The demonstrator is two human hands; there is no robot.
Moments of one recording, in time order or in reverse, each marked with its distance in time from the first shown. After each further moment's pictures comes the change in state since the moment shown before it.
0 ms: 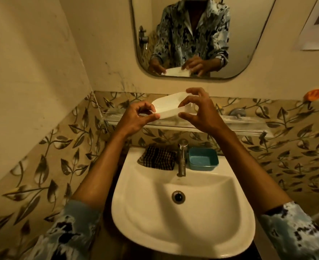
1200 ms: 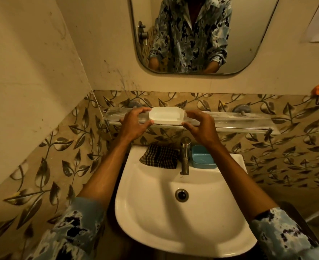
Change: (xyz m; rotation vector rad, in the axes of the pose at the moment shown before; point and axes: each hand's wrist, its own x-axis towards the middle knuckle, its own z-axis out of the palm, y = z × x) left_hand 0.005 -0.044 0.006 0.373 0.120 -0.101; right_hand -0.024 0.042 0.048 0.136 0.077 0.247
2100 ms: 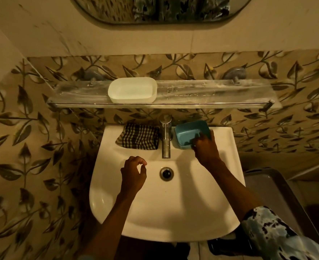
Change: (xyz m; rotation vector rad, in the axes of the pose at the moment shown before) left_hand -0.140 -0.088 0.182 0.075 -0.092 -0.323; right_hand -0.076 0.203 0.018 -0.805 -0.278 0.089
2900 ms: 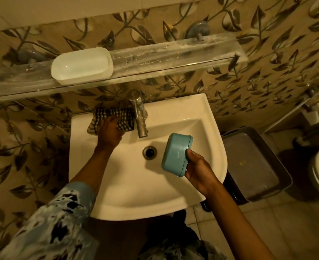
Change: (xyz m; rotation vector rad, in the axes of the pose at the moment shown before) left_hand 0.107 -0.015 0.016 0.375 -0.196 0.283; right_hand -0.143 -0.036 -0.018 2.071 -0.145 0.974
